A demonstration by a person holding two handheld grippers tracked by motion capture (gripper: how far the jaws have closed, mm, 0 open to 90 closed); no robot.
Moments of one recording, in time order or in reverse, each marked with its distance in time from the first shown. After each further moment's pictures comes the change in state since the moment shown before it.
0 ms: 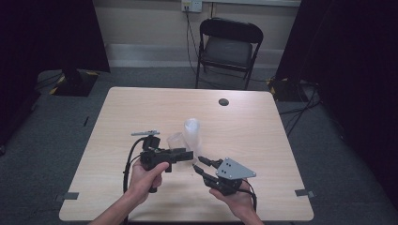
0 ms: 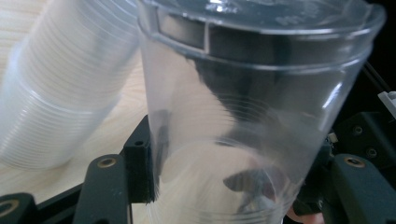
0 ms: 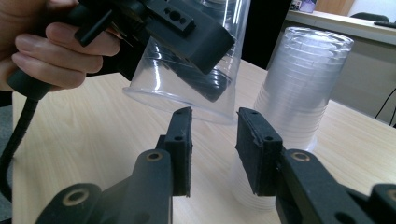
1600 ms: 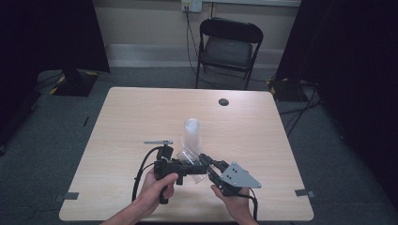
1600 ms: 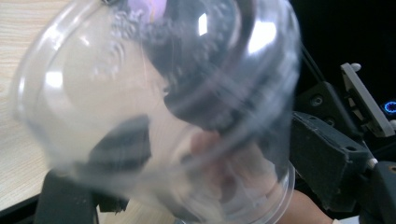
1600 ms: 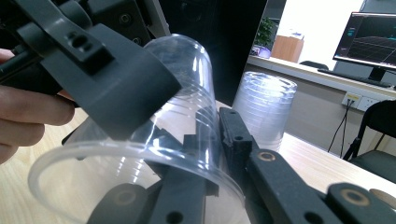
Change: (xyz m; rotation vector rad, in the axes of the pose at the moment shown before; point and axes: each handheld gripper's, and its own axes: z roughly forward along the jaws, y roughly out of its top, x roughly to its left) left arm -0.016 -0.022 0.029 0.057 -0.218 -0.048; right arm 0.004 -0.004 -0.007 -0.169 -0.135 -0.039
